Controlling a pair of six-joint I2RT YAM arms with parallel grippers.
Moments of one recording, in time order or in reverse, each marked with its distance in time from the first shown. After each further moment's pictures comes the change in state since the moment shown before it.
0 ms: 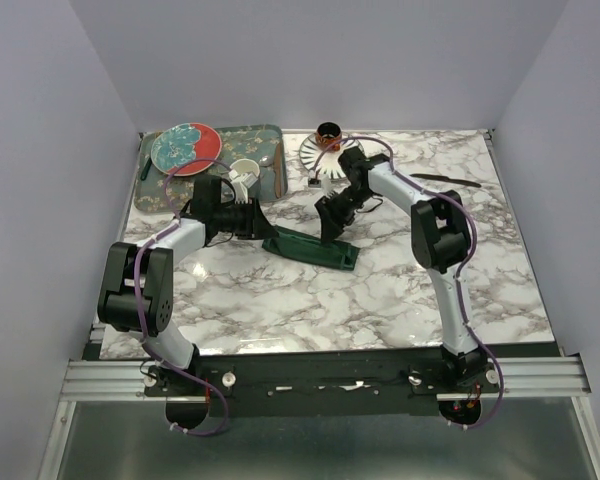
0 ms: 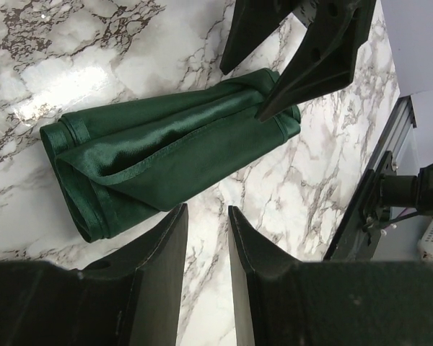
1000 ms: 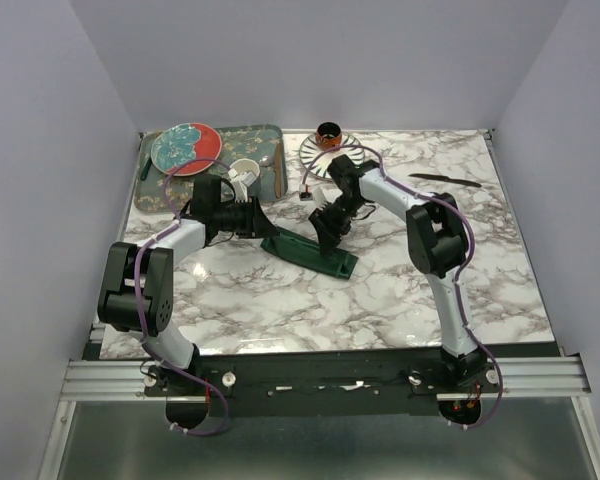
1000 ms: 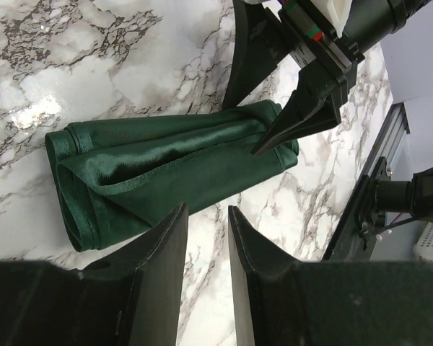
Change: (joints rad) left arm 0.000 0.000 -0.008 0.043 0.006 -0.034; right arm 0.069 -0.014 -0.040 -0.035 0.102 -0.041
